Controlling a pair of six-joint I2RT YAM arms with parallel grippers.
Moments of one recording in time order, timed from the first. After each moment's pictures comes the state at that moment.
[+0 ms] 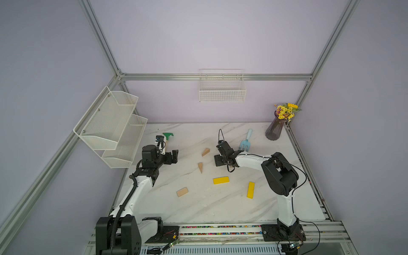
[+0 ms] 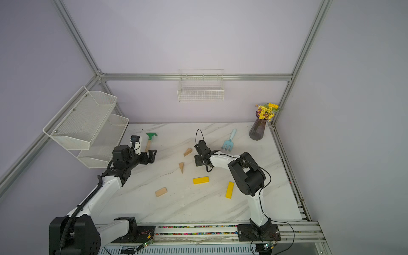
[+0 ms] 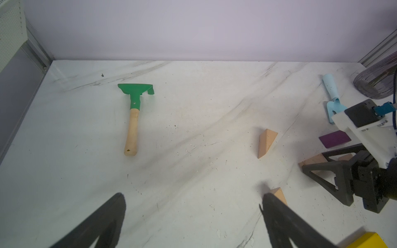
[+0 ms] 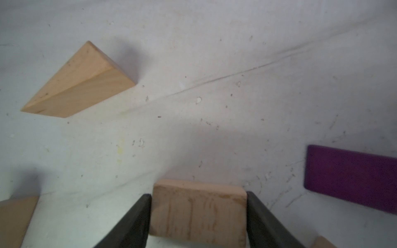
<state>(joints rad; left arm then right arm) 0.03 1.15 0.72 -0.07 0.21 -0.03 0.64 2.05 1.32 -0.23 0.16 0.37</state>
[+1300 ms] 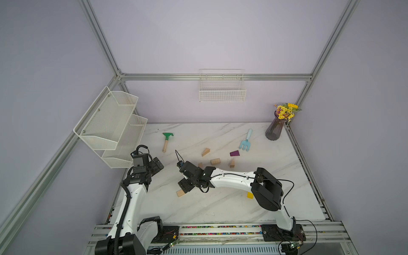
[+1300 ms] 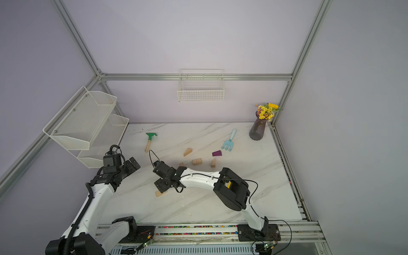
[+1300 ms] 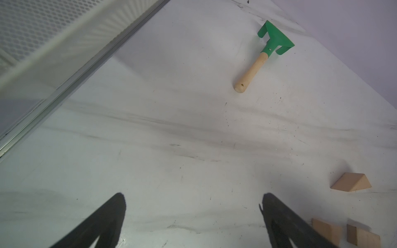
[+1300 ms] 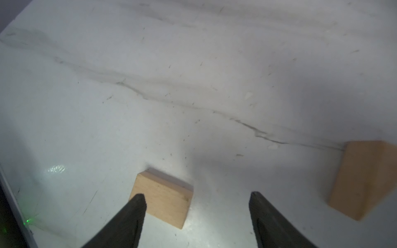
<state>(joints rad) 0.18 1.00 0.72 -0.55 -0.12 -0.50 1.13 2.15 1.64 -0.45 0.07 0.33</state>
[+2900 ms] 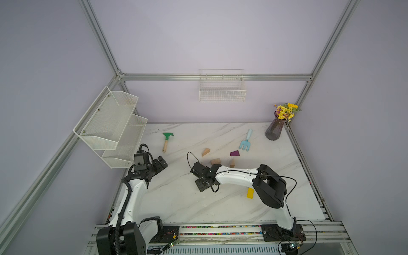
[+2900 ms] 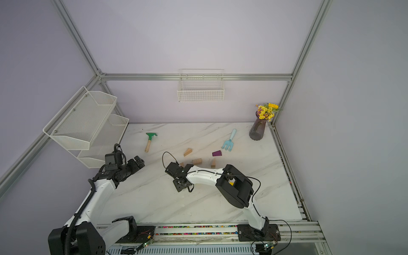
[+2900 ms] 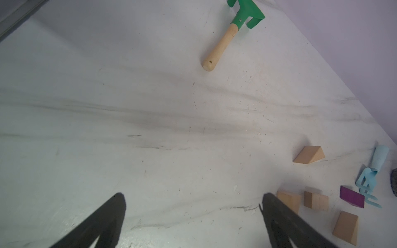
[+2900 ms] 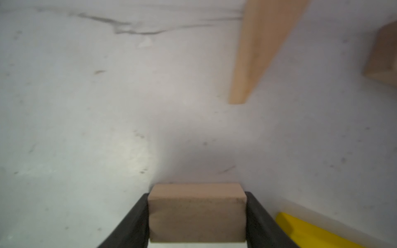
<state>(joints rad) 0.19 1.09 0.72 -0.47 0.11 -0.49 0.99 2.06 1.46 -0.62 0.17 0.47</state>
